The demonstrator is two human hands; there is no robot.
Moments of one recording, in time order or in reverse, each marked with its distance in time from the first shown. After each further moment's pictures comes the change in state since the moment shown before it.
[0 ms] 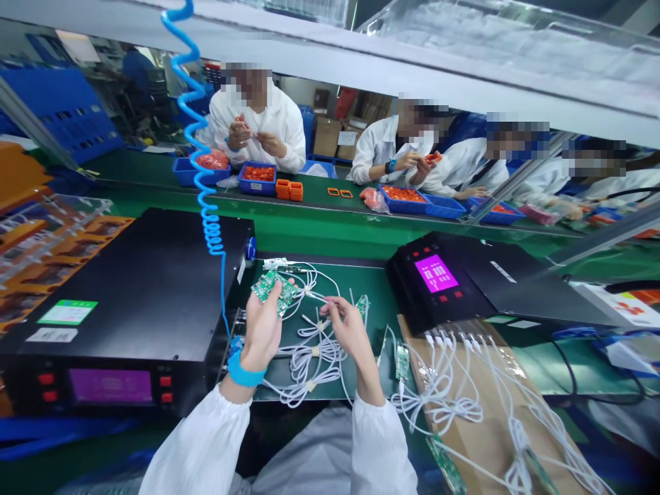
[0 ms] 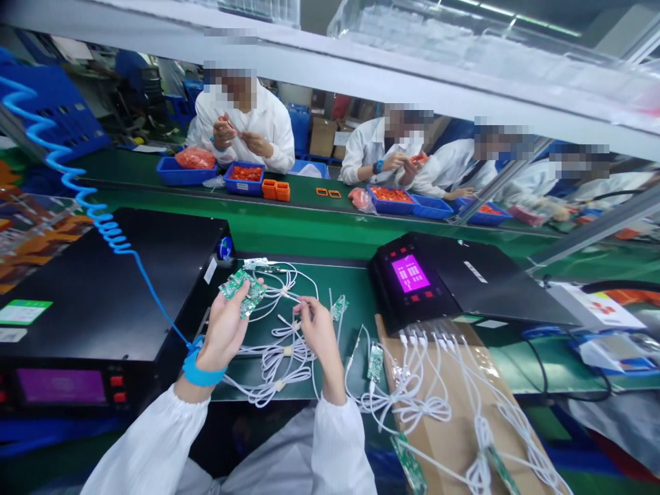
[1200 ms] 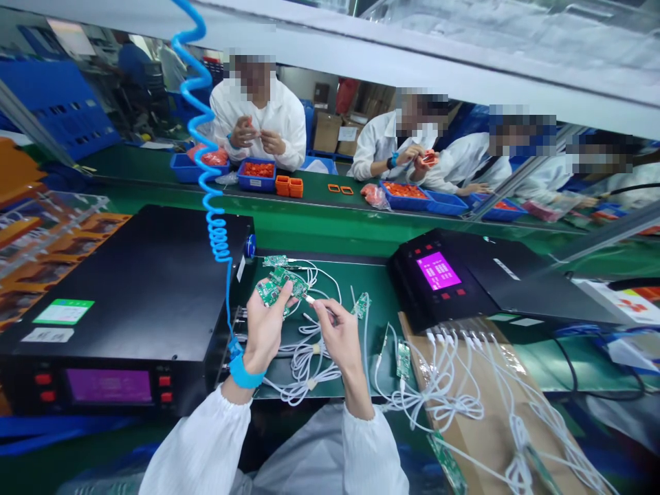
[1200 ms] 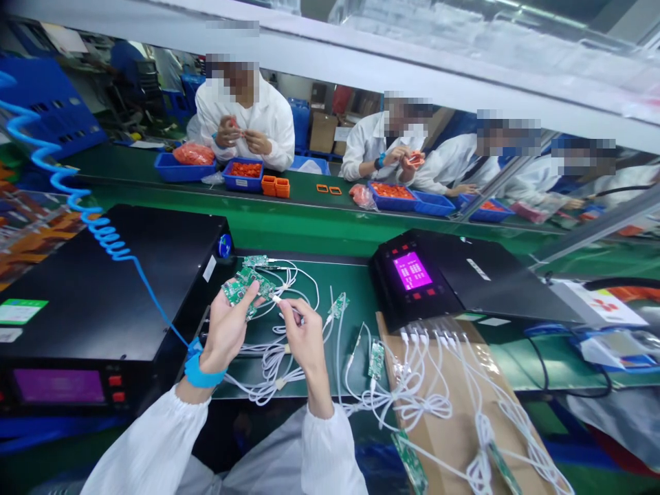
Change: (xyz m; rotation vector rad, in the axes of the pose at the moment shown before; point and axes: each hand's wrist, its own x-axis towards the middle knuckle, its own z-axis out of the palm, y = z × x) left_hand 0.001 -0.010 -0.005 0.113 -0.057 0.130; right_hand -0.026 -0.050 0.020 0.071 0.071 -0.110
